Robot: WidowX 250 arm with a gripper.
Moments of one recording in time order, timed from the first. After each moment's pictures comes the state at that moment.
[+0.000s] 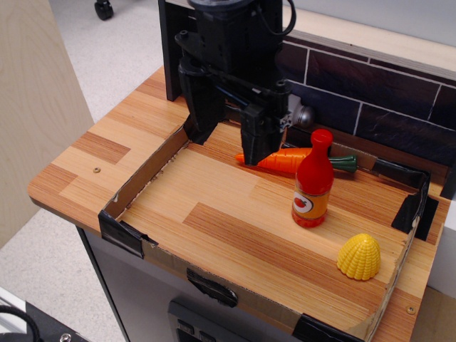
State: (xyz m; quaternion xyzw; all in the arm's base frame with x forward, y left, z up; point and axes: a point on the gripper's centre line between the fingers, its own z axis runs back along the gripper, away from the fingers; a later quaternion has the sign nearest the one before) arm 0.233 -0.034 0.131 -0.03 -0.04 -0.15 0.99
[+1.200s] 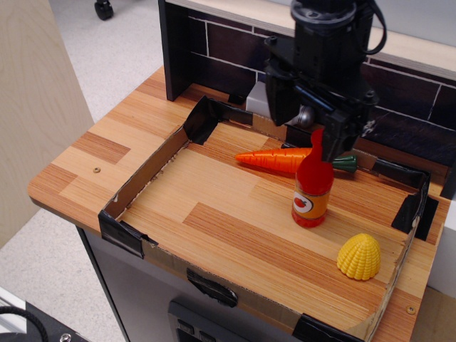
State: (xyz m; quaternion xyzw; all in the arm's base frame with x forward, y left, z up) arm 0.284 -0.083 0.107 -0.01 -0.06 -0.19 0.98
